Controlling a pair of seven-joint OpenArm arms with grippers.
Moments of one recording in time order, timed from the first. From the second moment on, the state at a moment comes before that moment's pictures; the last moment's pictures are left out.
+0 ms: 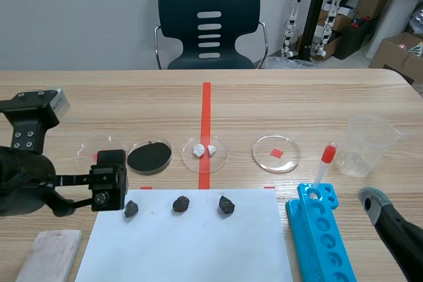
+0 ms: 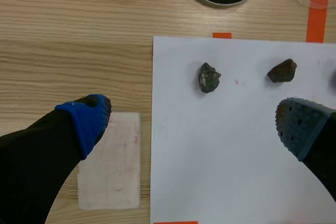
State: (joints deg) left arm 19.9 -18.8 6.7 117.0 -19.5 16.5 56.4; right arm -59.9 26.2 21.1 113.4 6.7 28.9 33.2
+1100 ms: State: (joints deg) left arm -2.4 -9.3 18.9 88.4 -8.2 25.1 73.5; right arm -59.9 26.2 21.1 113.4 6.7 28.8 33.2
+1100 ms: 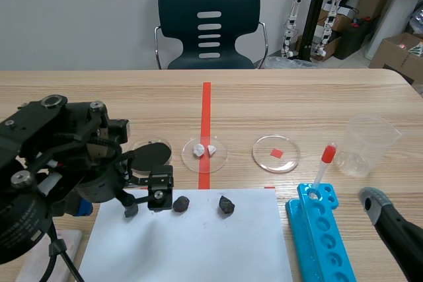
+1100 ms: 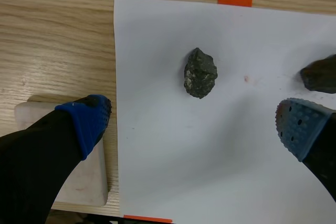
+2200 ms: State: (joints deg) left arm -9.1 -5.7 18.9 74.3 -7.9 25.9 70.7; right arm -59.9 26.2 21.1 113.4 6.7 28.9 33.2
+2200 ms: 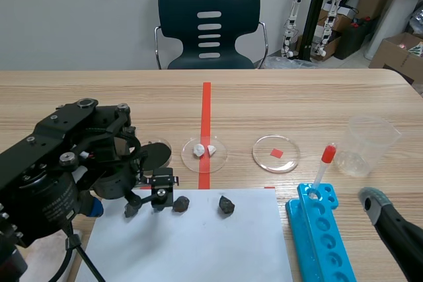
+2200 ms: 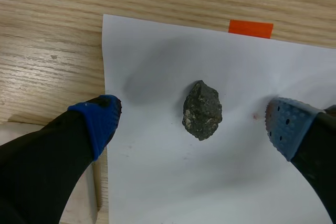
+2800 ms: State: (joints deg) left arm -9.5 -5.7 18.9 74.3 -8.4 25.9 70.7; right arm -59.9 26.2 21.1 113.4 6.7 28.9 33.2
